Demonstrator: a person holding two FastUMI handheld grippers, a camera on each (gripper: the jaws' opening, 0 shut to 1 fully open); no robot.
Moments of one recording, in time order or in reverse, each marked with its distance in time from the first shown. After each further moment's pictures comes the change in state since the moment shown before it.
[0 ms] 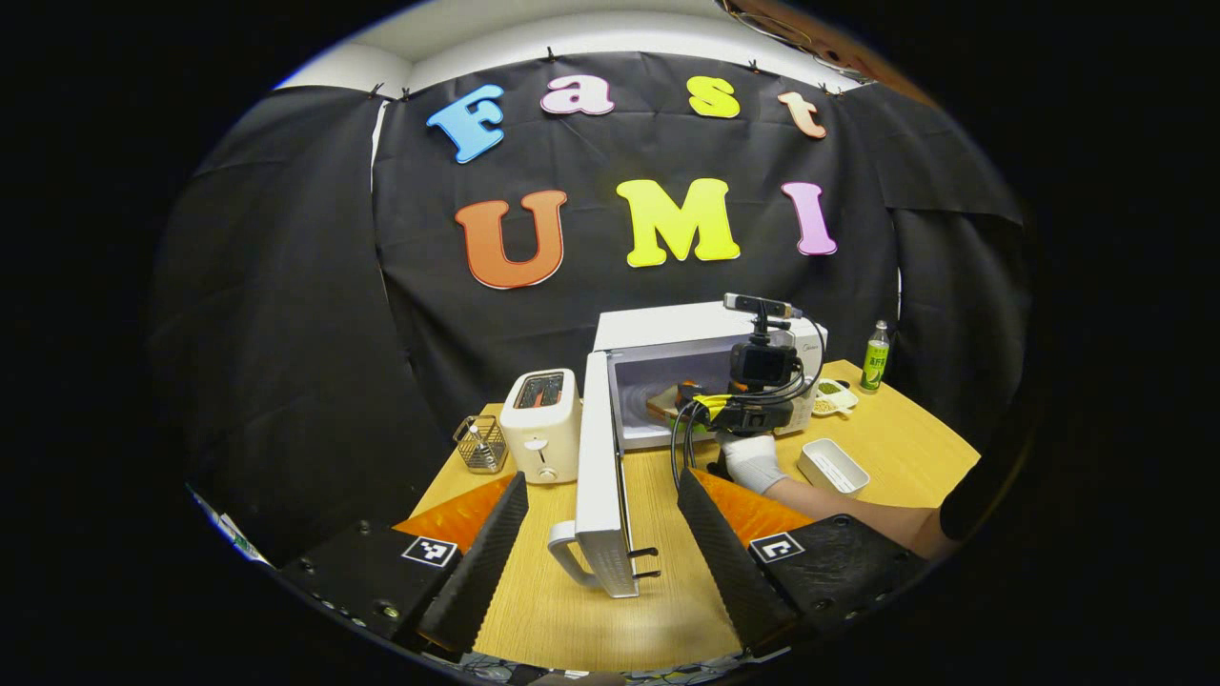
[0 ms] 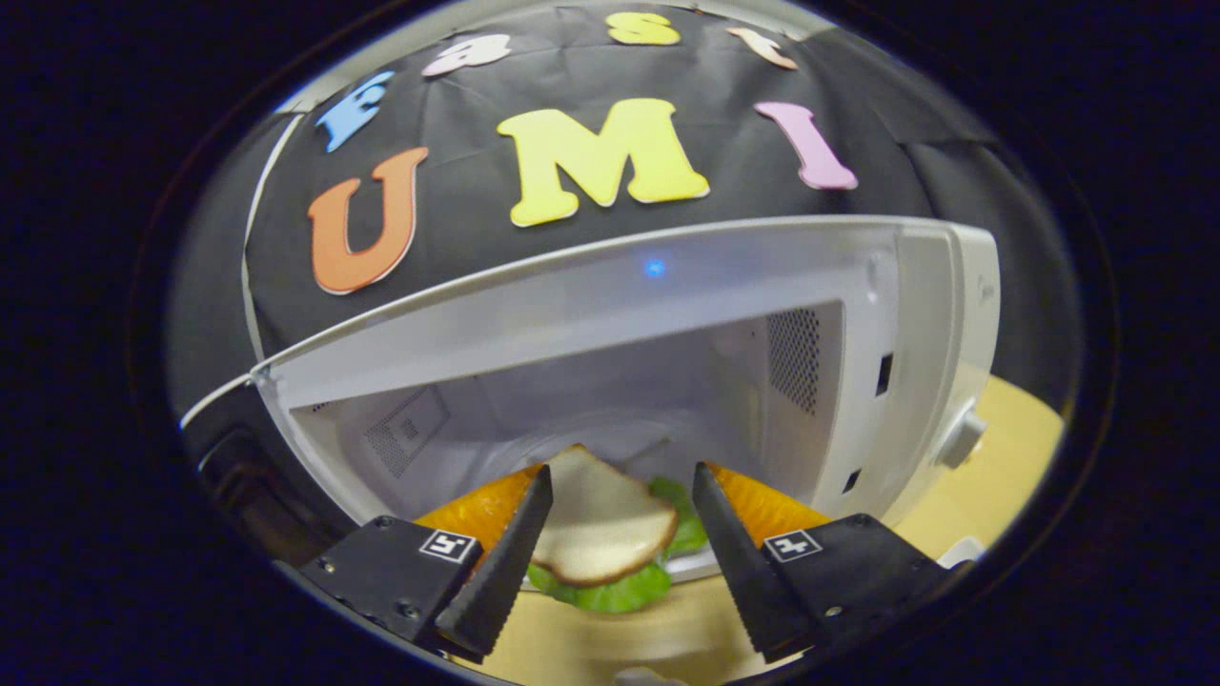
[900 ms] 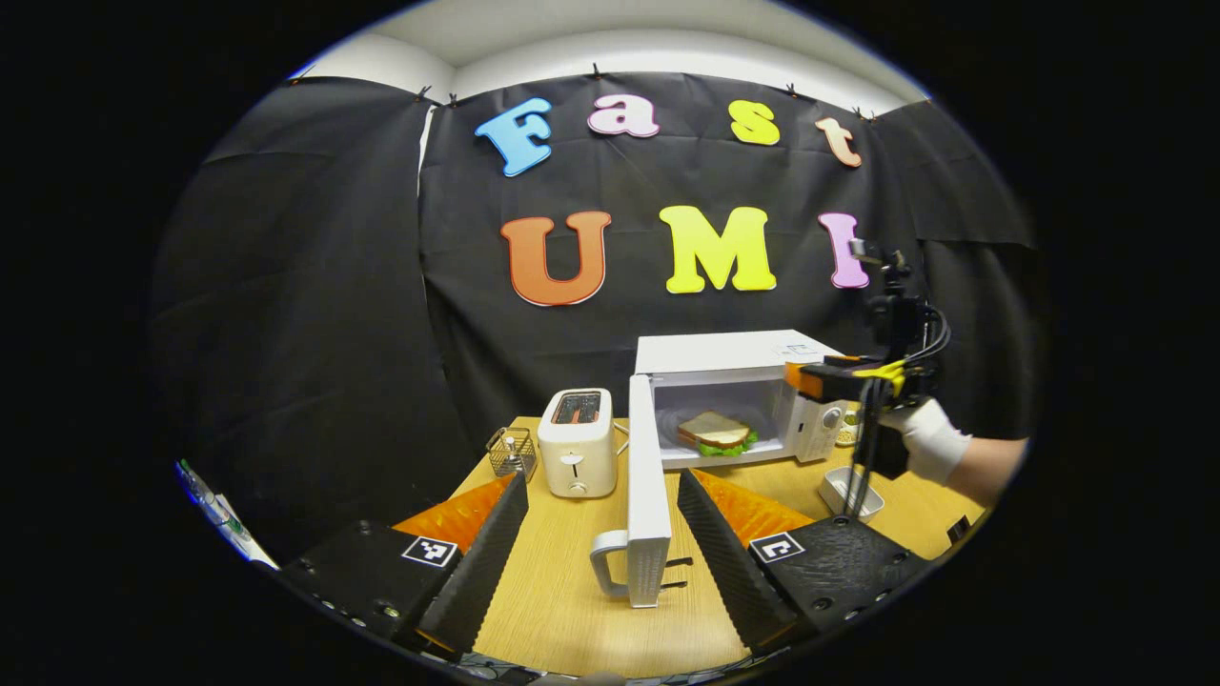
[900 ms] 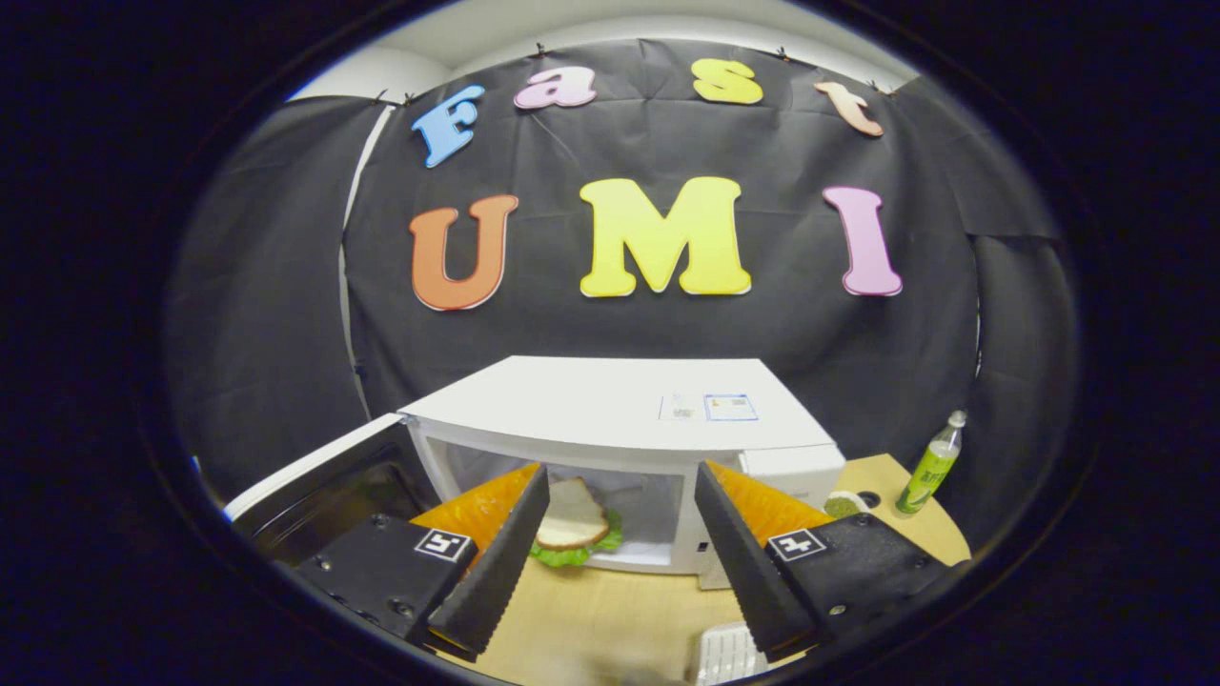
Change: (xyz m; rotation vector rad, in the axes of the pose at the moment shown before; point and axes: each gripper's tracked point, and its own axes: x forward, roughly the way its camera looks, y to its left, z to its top) left arm -0.010 0.042 0.009 -0.079 -0.080 0.094; right arm -0.160 -0.061 0.116 -0.182 -0.019 0.204
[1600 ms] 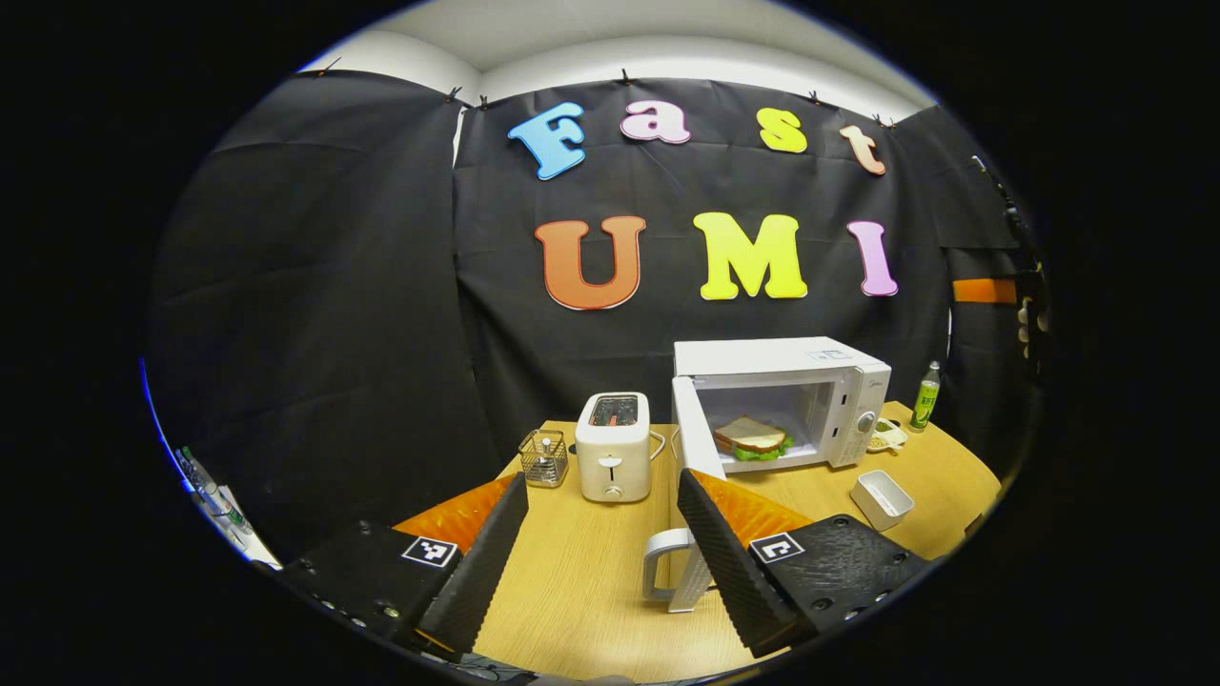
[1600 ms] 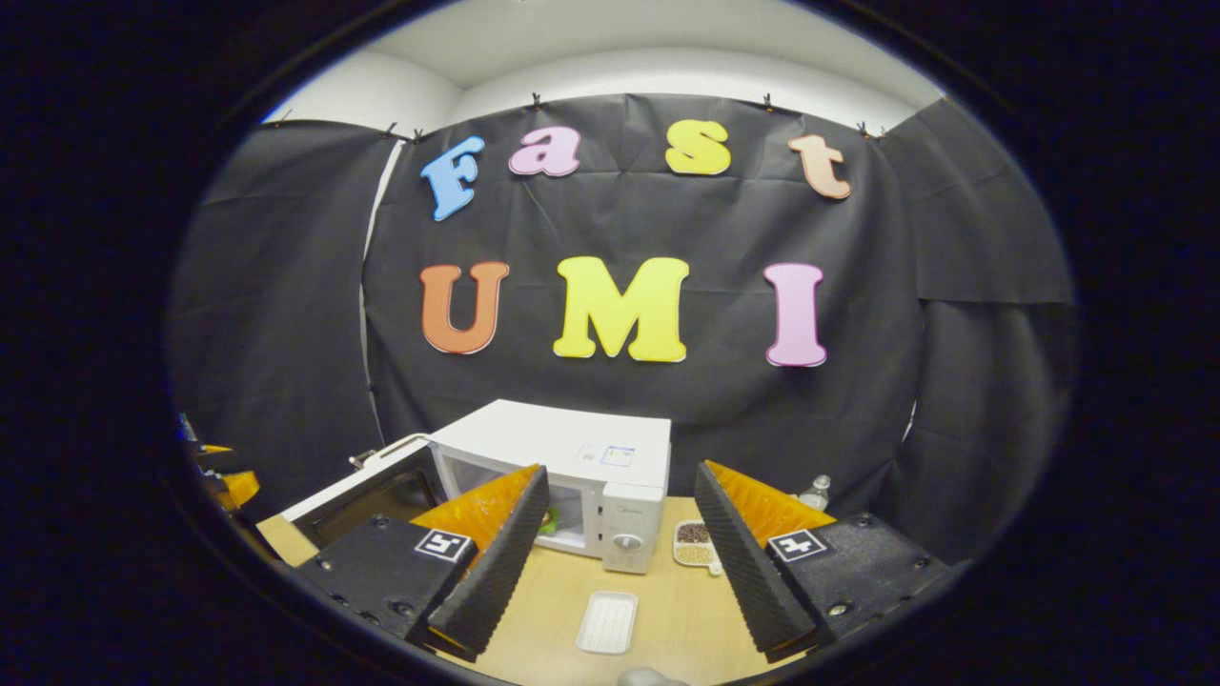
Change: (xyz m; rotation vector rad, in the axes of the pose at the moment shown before) left arm 0.011 0.037 -0.014 -0.014 -0.033 0.062; right arm -0.184 -0.096 0.094 -0.044 -0.071 -0.039
